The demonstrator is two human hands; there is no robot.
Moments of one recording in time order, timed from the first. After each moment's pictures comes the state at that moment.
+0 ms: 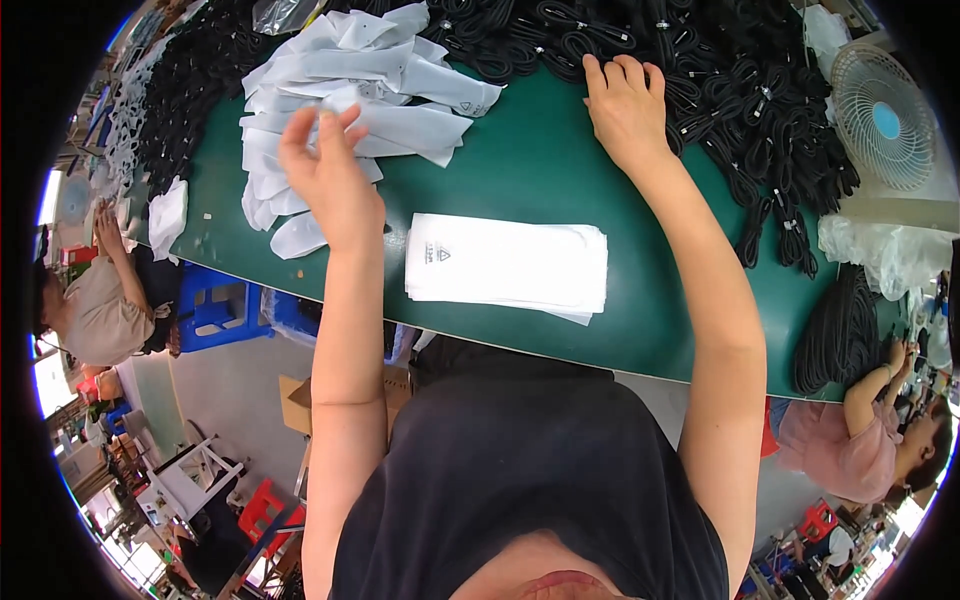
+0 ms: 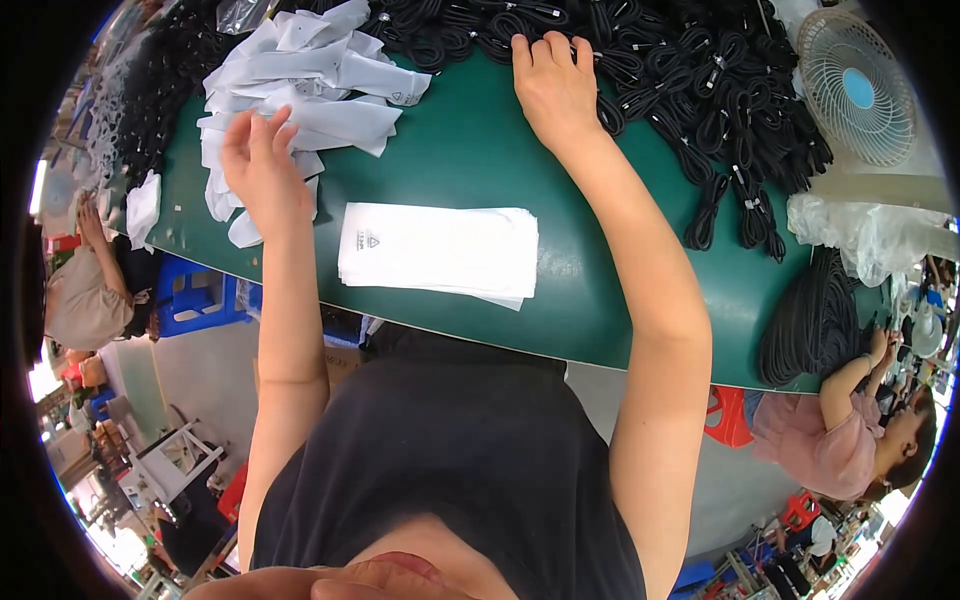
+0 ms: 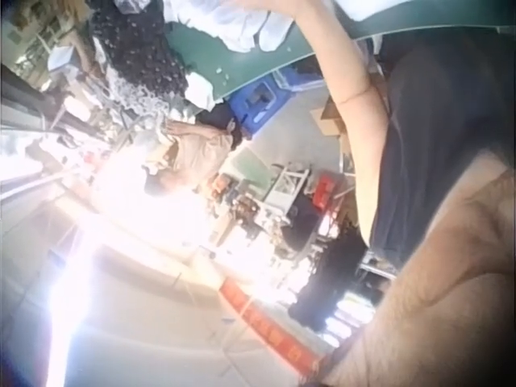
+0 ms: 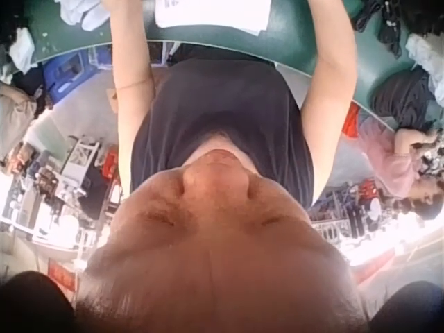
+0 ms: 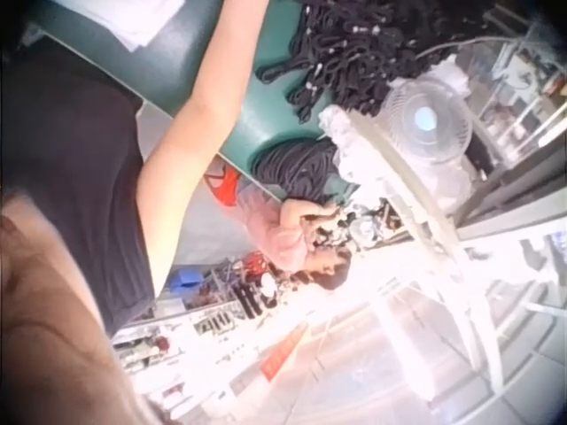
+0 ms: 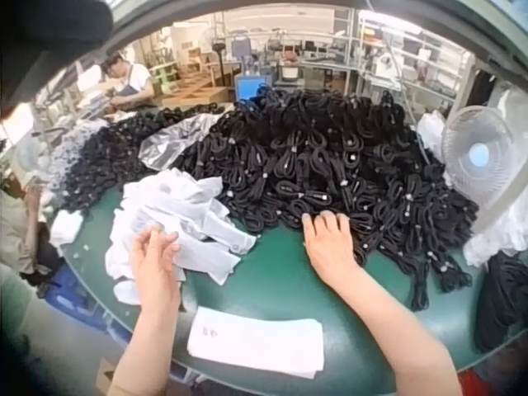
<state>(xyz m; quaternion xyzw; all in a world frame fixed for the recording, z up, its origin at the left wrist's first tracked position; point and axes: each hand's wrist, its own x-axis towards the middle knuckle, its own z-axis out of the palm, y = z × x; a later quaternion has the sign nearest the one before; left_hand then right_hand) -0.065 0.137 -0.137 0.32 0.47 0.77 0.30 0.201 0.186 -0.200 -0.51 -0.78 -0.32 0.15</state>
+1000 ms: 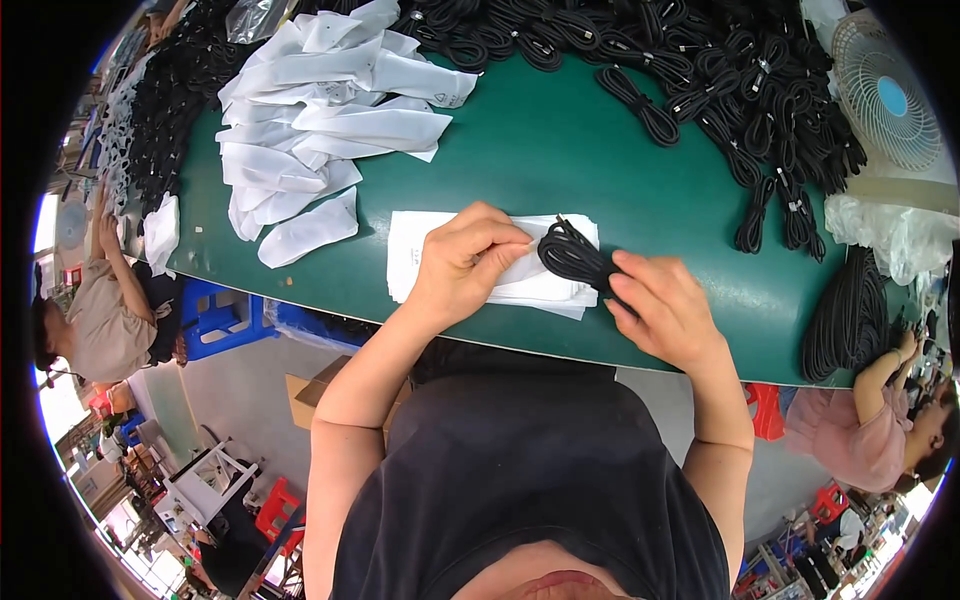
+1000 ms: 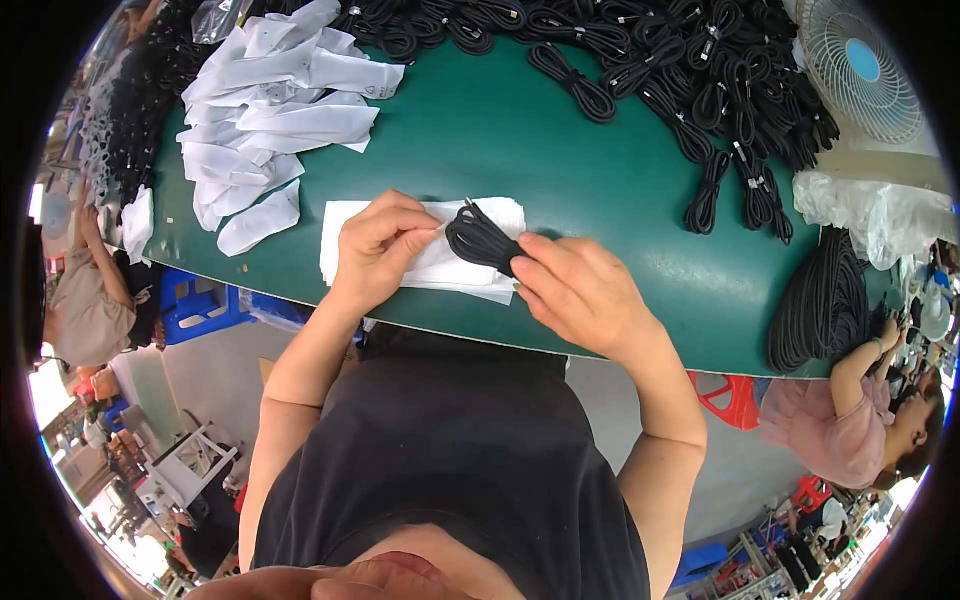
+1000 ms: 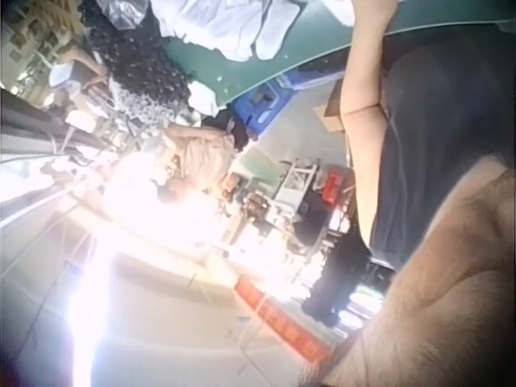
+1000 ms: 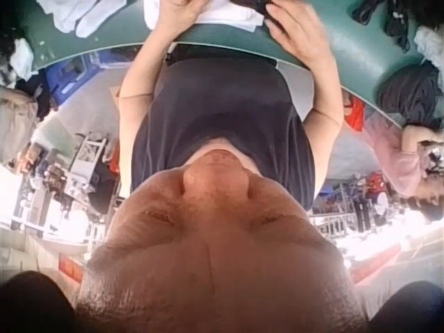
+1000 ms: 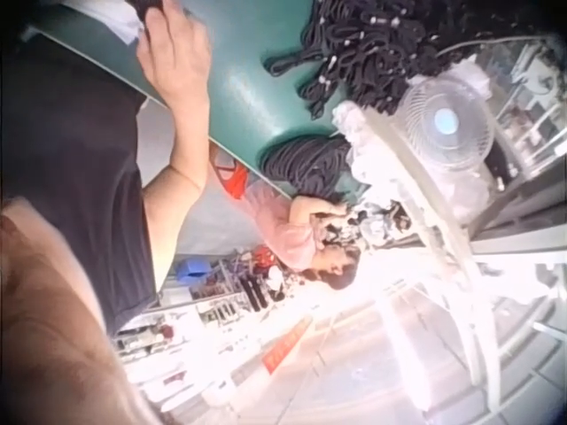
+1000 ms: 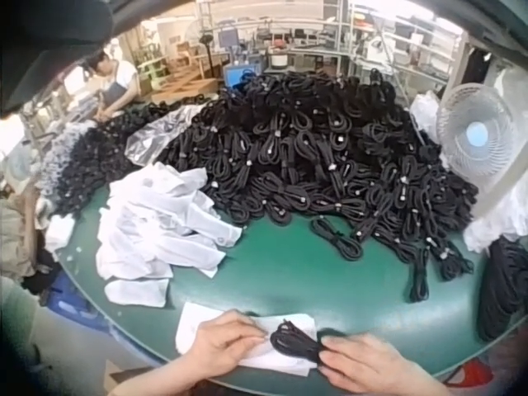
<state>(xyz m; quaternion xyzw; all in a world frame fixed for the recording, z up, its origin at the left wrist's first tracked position) -0.024 0.055 -0.175 0.73 0.37 0.38 0.43 0.222 -0.006 -0.154 -0.36 -0.85 0.07 0.37</state>
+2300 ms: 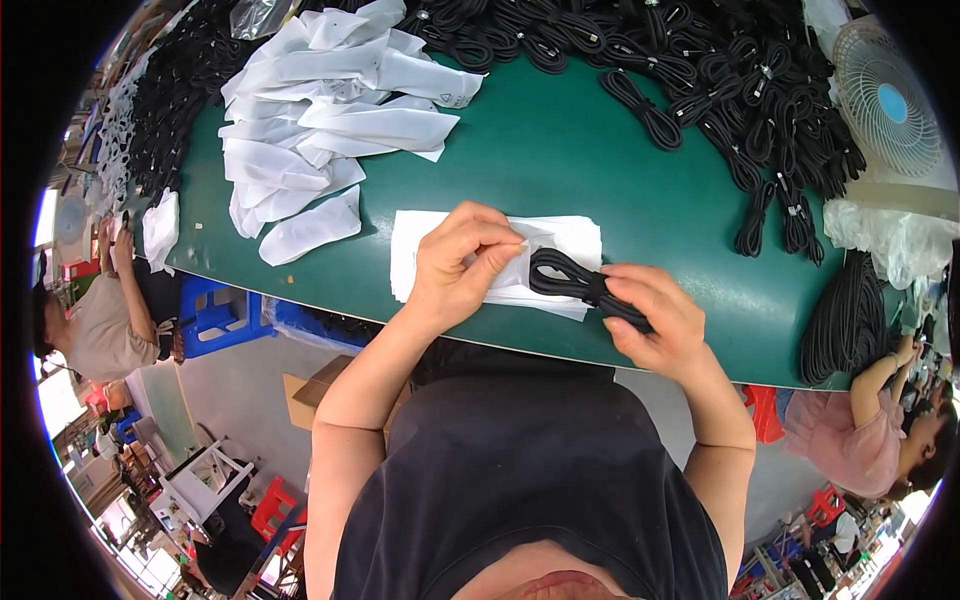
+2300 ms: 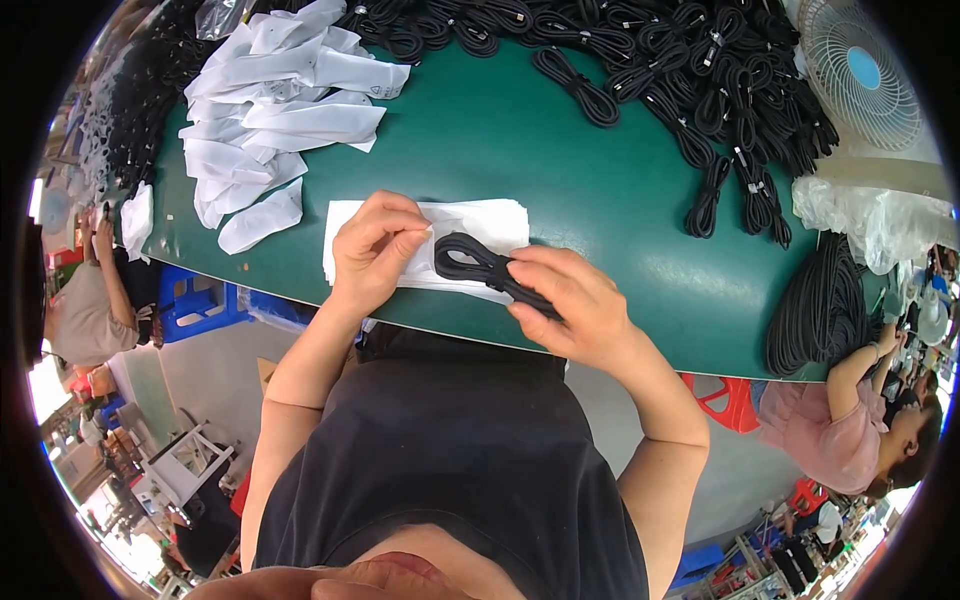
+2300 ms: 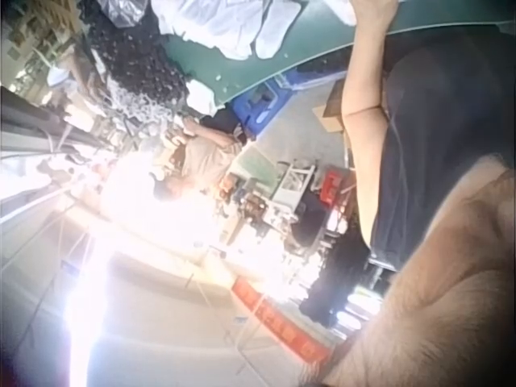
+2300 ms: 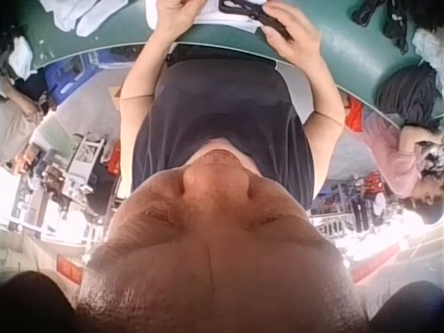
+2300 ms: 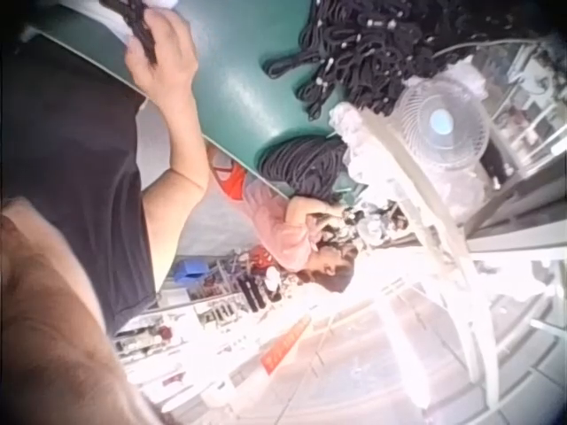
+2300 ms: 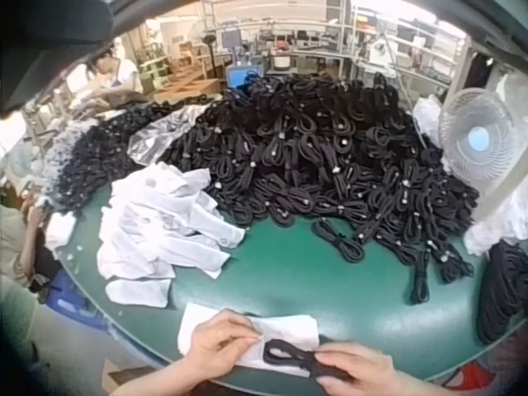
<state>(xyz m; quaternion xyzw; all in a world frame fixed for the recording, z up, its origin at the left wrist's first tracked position) -0.031 0.052 -0.181 0.69 0.35 0.44 0.46 0.207 -0.015 -0.155 -0.43 -0.75 0.26 0.44</state>
